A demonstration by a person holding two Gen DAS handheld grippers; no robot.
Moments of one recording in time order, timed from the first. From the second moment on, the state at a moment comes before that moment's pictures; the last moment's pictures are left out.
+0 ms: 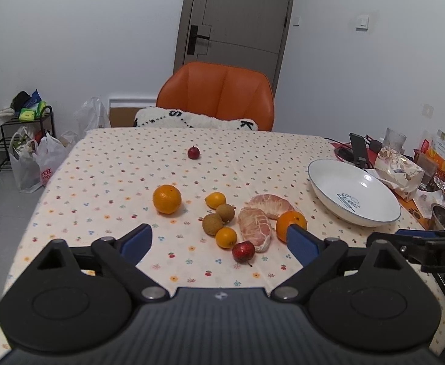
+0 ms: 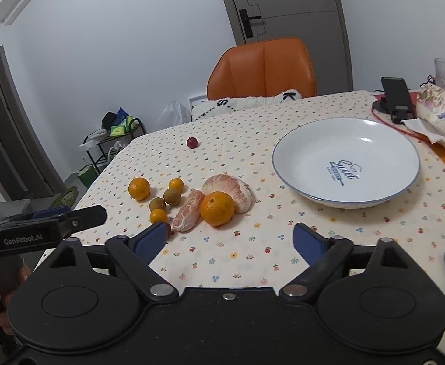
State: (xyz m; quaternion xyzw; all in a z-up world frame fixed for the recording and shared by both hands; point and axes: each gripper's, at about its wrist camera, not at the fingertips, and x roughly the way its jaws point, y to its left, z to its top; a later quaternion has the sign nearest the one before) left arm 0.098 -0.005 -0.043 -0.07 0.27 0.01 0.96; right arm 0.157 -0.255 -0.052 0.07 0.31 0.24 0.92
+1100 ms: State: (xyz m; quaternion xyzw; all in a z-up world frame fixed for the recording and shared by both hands) left arm 0.162 -0.029 -0.097 -0.10 0.34 -0.02 0.94; right arm 0.222 -0.232 -0.090 0.09 0.34 0.28 0.89
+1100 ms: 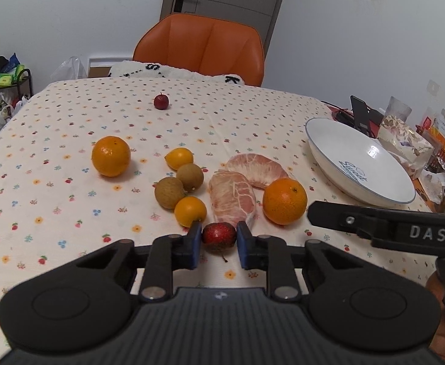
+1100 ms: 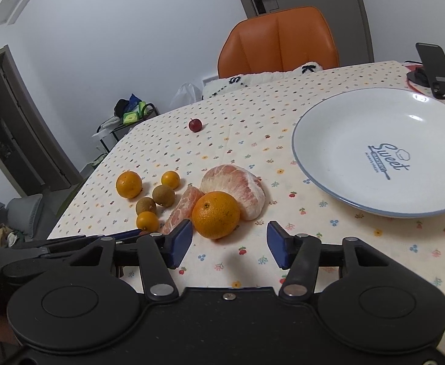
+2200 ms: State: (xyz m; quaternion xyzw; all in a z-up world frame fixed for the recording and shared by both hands) left arm 0.161 -0.033 -0.061 -0.08 0.29 -0.04 0.95; right arm 0.222 -0.233 -0.069 0.07 0.29 0.28 0.91
